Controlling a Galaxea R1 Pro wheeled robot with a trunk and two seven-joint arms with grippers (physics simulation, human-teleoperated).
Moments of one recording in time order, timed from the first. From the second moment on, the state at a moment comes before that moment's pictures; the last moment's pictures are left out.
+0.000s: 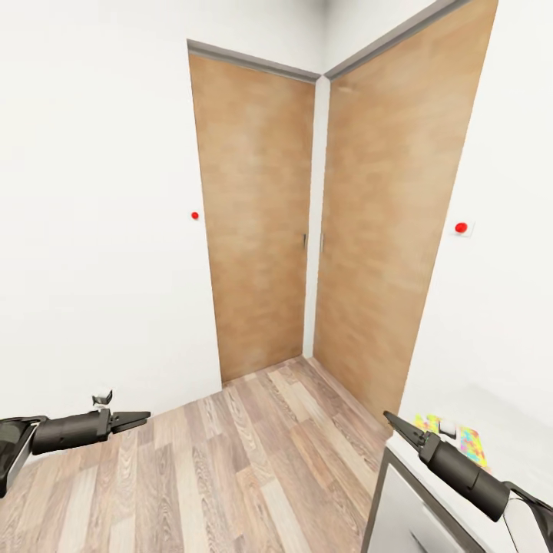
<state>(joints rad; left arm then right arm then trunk) -0.60 0.46 0.22 -0.68 -0.02 0.74 -1.54 -0.11 -0.12 -0.40 -1.40 -0.63 0.76 0.92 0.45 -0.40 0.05</state>
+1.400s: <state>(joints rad) -0.60 0.45 0.22 -0.68 -0.02 0.74 -1.54 -0.11 -0.12 -0.35 -1.40 -0.63 0.76 0.83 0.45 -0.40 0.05</state>
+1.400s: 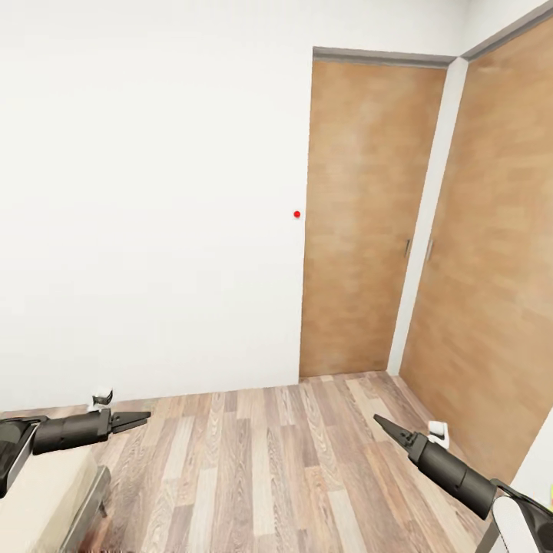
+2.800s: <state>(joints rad) -0.60 0.45 0.23 -0.68 -0.02 0.74 -1.51 -0.11 -0.12 -0.35 -1.38 -0.63 0.76 0.82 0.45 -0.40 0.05</state>
